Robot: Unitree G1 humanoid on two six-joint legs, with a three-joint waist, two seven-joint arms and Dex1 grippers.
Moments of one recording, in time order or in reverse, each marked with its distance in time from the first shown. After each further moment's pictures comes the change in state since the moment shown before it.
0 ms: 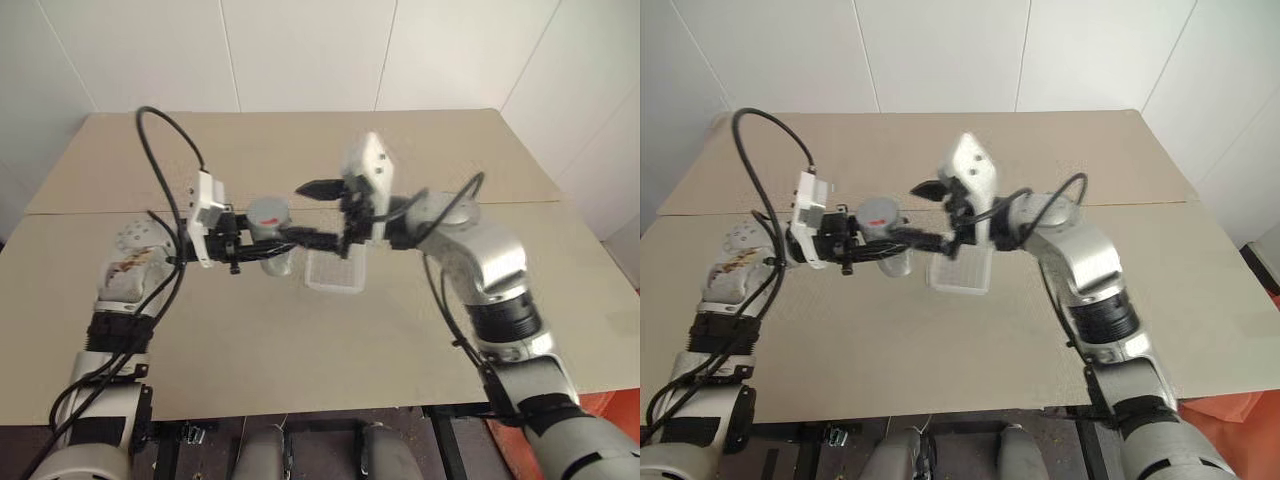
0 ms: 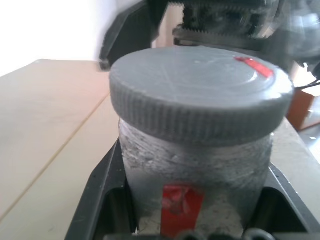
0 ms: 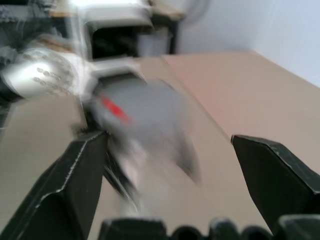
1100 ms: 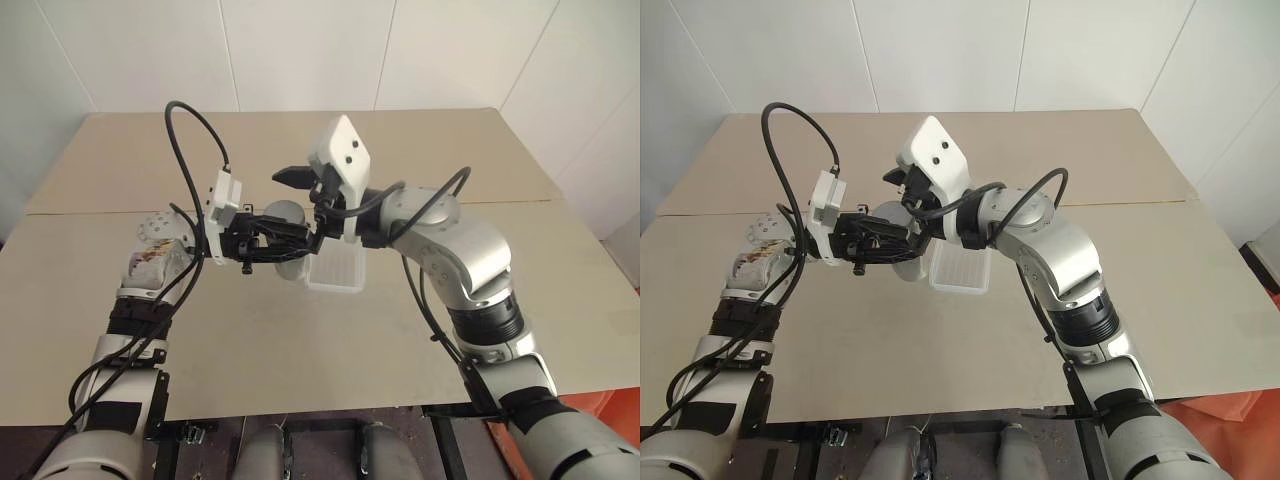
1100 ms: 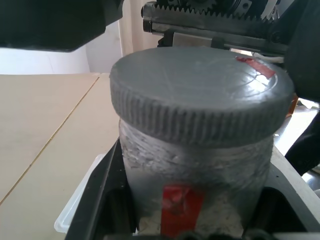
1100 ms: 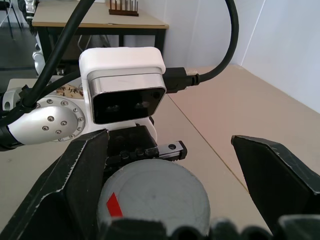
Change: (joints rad) left arm -0.110 -0.090 -0.059 0.138 0.027 -0.053 -0.096; right arm -0.064 0.182 0.135 -0.177 -0.001 0.126 -0.155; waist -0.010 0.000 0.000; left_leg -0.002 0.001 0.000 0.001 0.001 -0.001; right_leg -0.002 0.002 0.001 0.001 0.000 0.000
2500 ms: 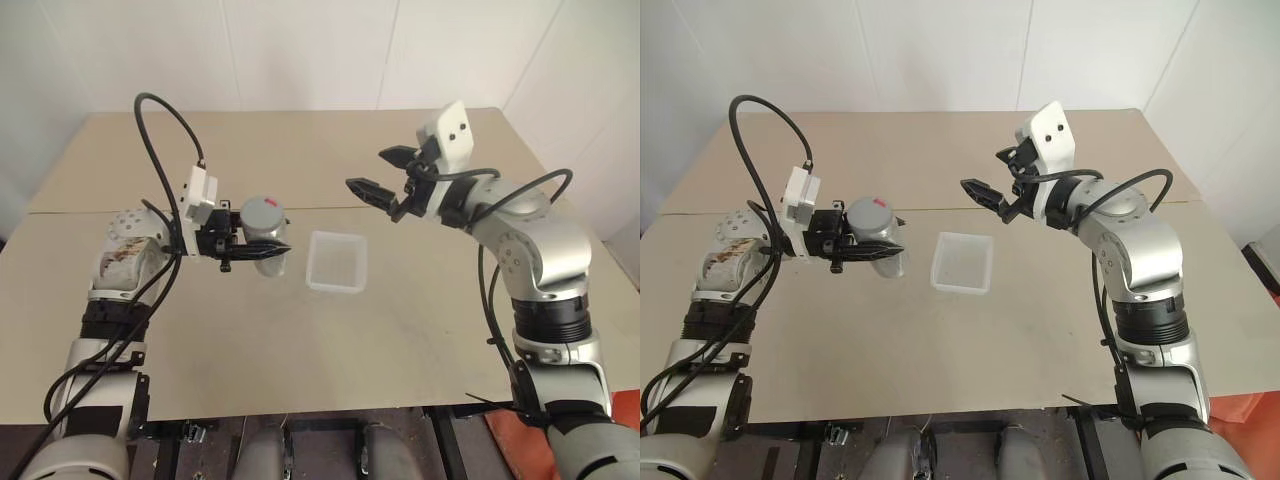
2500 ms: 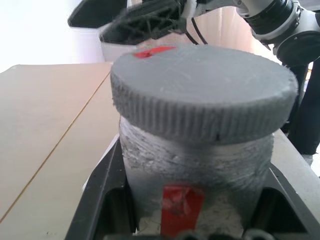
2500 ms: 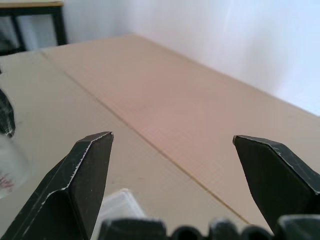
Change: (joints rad) left arm 0.025 0.081 0.037 -0.033 -0.007 0.007 -0.012; right arm 0.106 -0.222 -0.227 0.064 0.012 -0.011 -0.044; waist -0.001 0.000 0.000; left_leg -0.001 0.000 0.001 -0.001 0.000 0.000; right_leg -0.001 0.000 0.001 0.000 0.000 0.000
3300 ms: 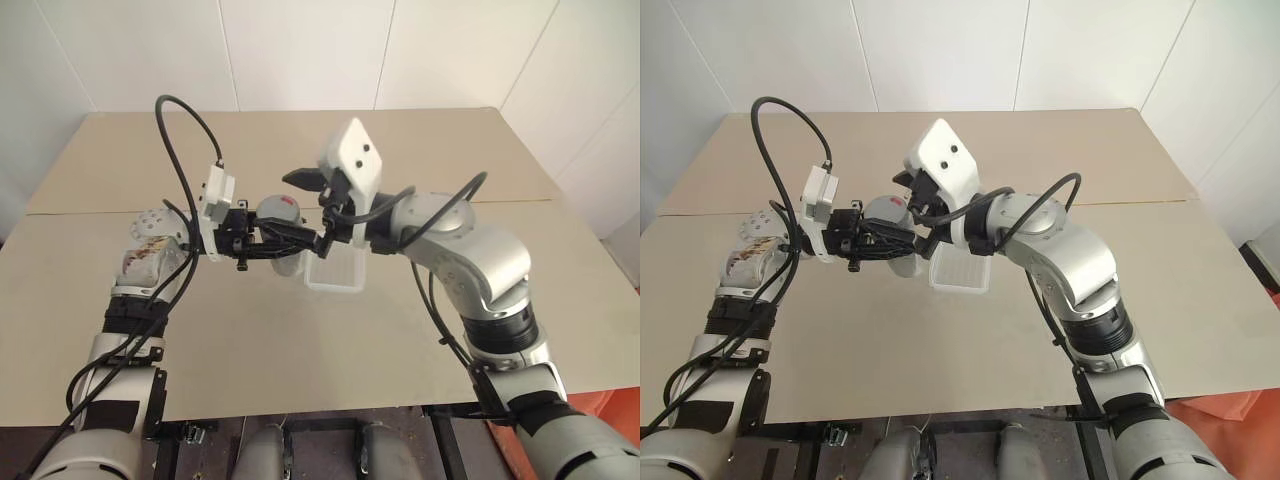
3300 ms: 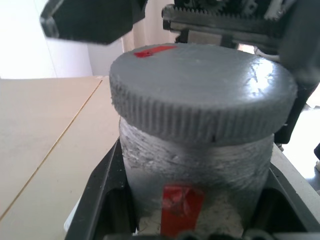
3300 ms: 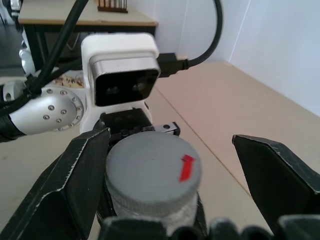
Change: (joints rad) left arm -0.033 -0.073 -0.013 0.039 0.007 -0.006 0.000; right arm -0.076 0.186 0.227 -0.162 0.018 0.087 -0.020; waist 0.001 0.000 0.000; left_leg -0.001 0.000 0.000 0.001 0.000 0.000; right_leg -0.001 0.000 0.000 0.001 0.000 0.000
